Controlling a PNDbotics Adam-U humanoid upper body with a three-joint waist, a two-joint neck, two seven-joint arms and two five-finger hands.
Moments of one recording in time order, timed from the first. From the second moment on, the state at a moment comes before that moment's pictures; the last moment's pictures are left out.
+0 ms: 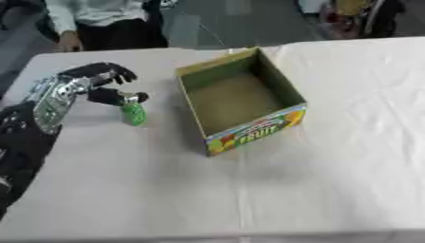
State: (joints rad) left arm -0.71 0.57 -0.16 -0.94 -0.75 -0.23 -0.44; right arm -0.32 -0.54 0.01 -1.98 0.34 -0.57 -0.42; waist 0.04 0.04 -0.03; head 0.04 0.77
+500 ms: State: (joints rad) left arm -0.72 0.57 -0.16 -0.93 -0.78 -0.23 -0.49; right arm -0.32 -0.54 0.01 -1.98 0.34 -0.57 -0.42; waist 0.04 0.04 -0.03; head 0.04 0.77
